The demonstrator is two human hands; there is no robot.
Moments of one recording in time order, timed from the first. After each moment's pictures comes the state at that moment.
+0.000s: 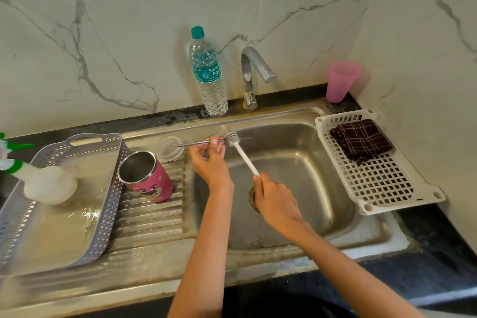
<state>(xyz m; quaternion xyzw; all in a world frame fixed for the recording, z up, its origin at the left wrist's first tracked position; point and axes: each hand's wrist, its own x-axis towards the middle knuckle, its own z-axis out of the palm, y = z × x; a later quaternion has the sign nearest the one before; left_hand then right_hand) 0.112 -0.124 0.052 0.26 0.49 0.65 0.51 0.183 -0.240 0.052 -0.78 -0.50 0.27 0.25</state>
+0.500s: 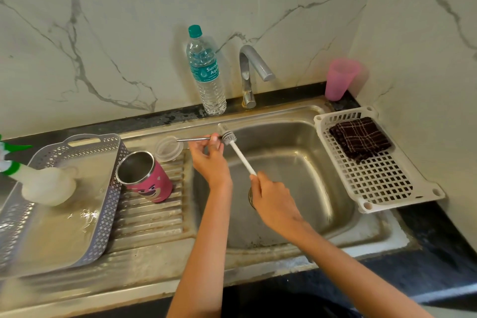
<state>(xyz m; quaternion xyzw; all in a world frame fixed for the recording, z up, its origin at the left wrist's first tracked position) 0.114 -0.125 0.059 0.29 0.49 0.65 0.50 0.185 -0.240 0.053 -0.78 -0.50 0.28 0.26</state>
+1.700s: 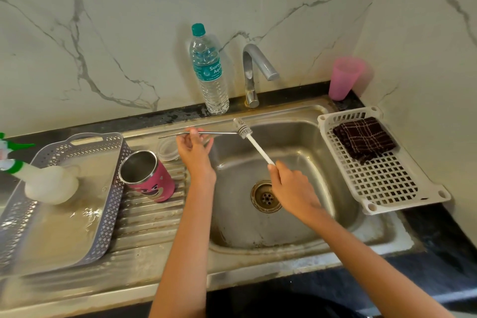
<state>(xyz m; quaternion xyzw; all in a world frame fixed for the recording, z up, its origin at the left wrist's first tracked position) 0.082 -0.088 0.055 0.30 0.49 0.62 0.53 0.224 -0.230 0.044 -0.79 -0.52 0.23 0.24</state>
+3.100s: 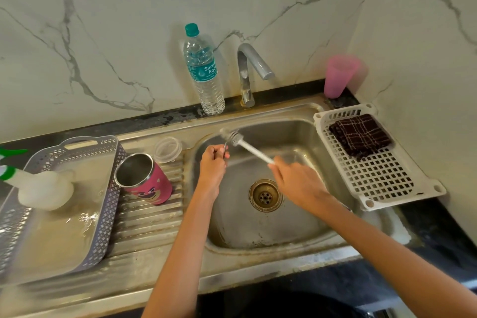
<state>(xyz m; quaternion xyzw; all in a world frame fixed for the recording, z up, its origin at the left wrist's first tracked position) 0.084 -0.108 0.033 0.52 0.56 0.34 0.55 0.247 -0.224 0.050 -0.77 -0.62 0.12 0.10</state>
